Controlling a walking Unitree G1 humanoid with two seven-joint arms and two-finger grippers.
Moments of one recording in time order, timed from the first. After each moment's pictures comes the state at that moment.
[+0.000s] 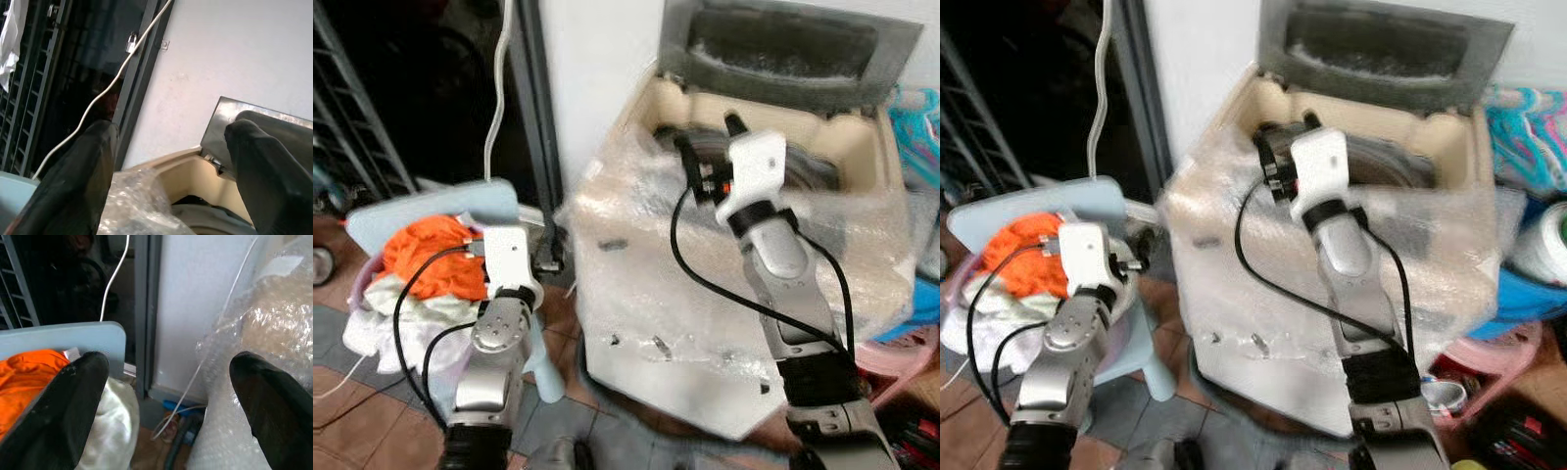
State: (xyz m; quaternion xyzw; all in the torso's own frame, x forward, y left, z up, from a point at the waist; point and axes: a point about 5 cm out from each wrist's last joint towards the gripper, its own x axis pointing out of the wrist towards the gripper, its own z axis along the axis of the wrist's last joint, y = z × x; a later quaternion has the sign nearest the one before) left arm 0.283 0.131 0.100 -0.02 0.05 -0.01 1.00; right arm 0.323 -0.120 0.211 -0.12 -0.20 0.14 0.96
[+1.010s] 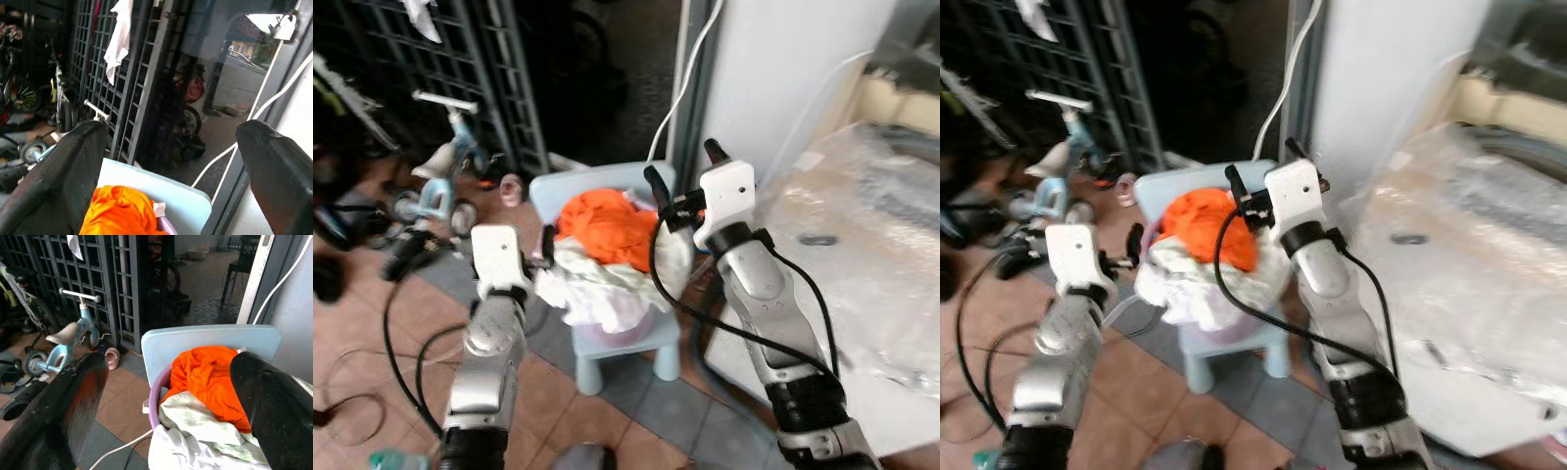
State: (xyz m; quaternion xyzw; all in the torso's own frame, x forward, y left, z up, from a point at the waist) left arm 0.281 0.140 0.105 -0.02 0.03 0.00 1.00; right arm 0.305 -0.104 0.174 -0.10 -0.13 0.17 0.97
